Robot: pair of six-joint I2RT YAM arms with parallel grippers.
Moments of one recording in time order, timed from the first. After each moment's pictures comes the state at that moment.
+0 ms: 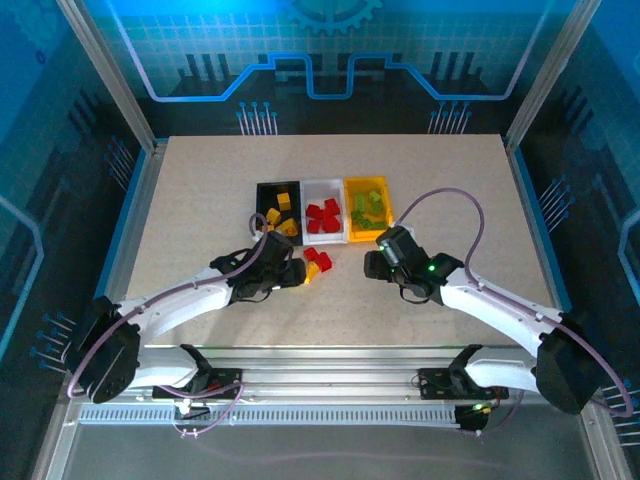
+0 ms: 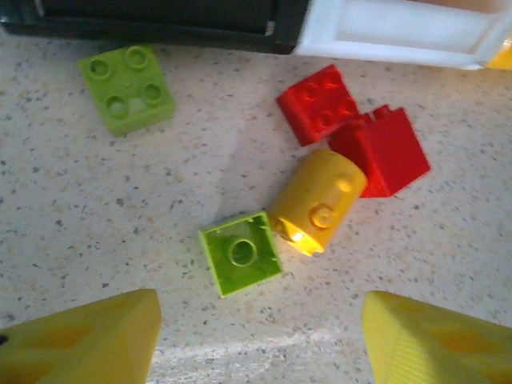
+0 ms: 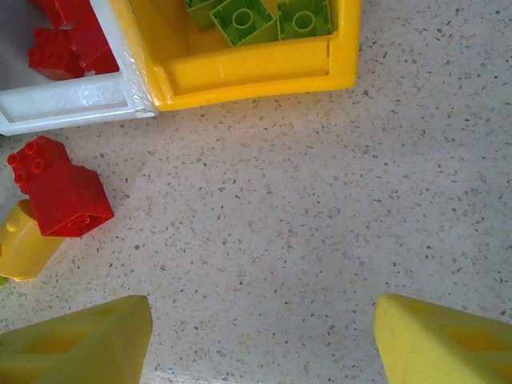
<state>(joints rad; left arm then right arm) -0.66 1.29 0.74 -0.44 -0.13 -0.79 0.68 1.20 0.76 -0.51 0.26 0.68</state>
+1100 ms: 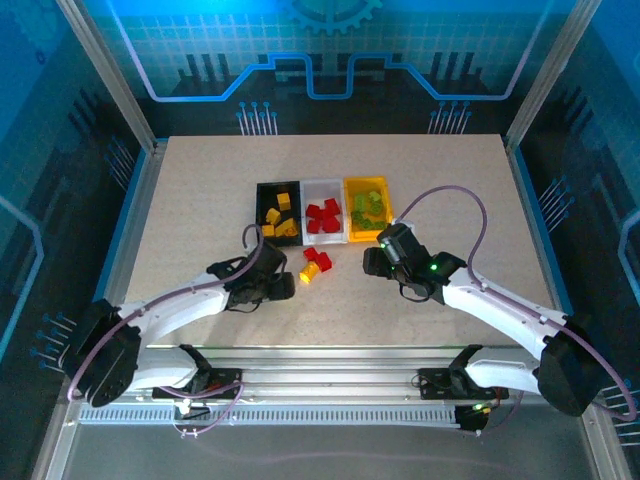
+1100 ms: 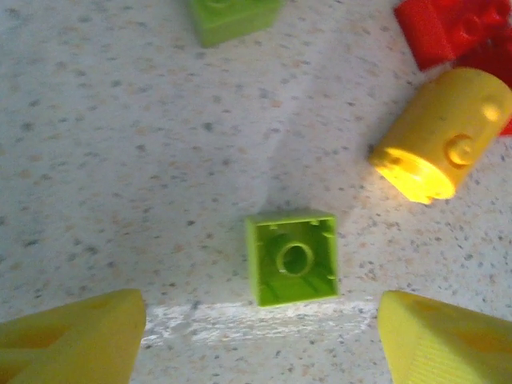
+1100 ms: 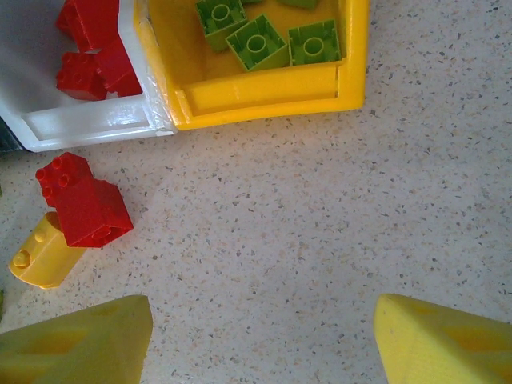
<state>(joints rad) -0.65 1.29 0.68 -0.52 -0.13 -0.77 0.68 1.19 0.78 -0.51 0.26 0.68</state>
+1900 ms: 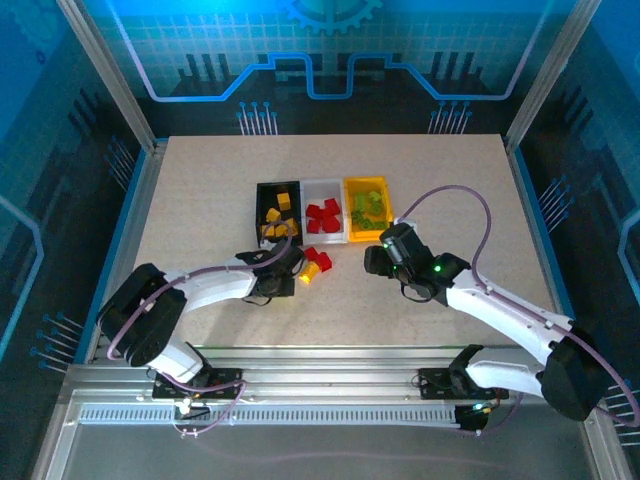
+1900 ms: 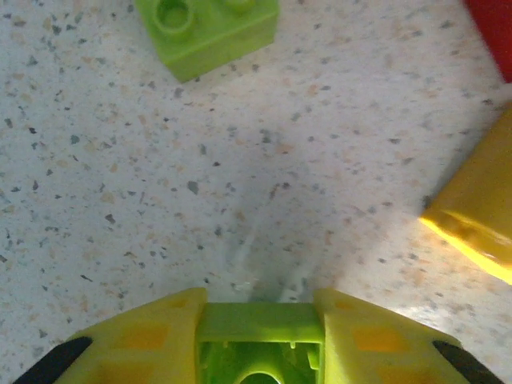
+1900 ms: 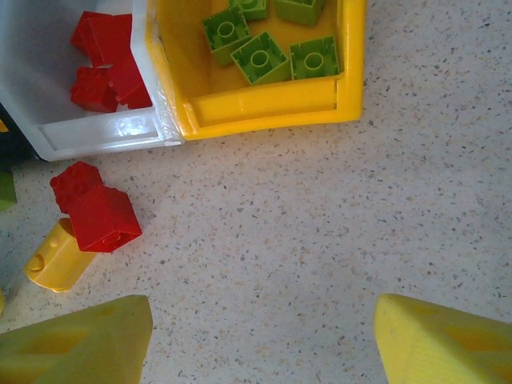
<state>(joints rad) -0.67 1.52 0.77 -0.49 -0.22 -0.72 0.68 1.15 0.78 -0.51 0.27 0.68</state>
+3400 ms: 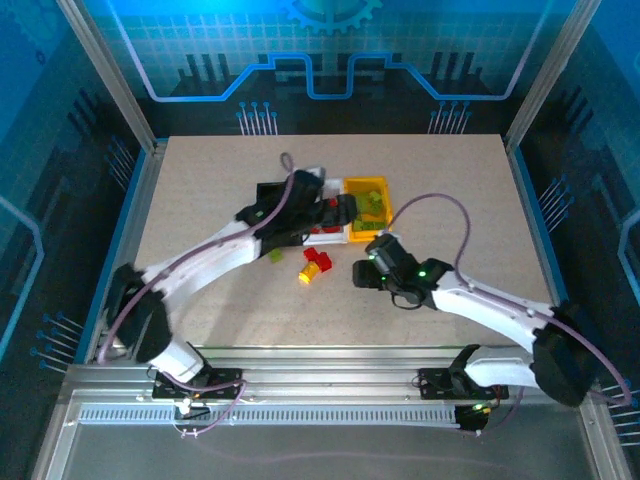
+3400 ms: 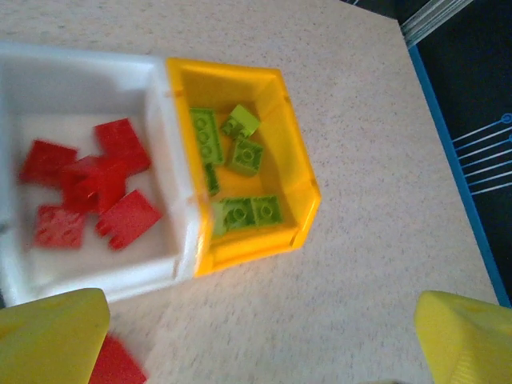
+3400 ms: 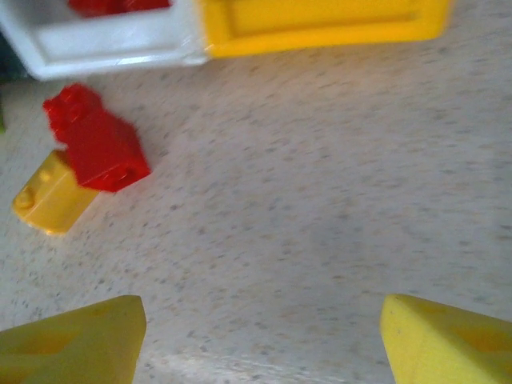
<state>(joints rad) -0.68 1.49 1.22 -0.35 -0.08 -0.72 0.79 1.28 0.76 -0.46 0.22 0.70</state>
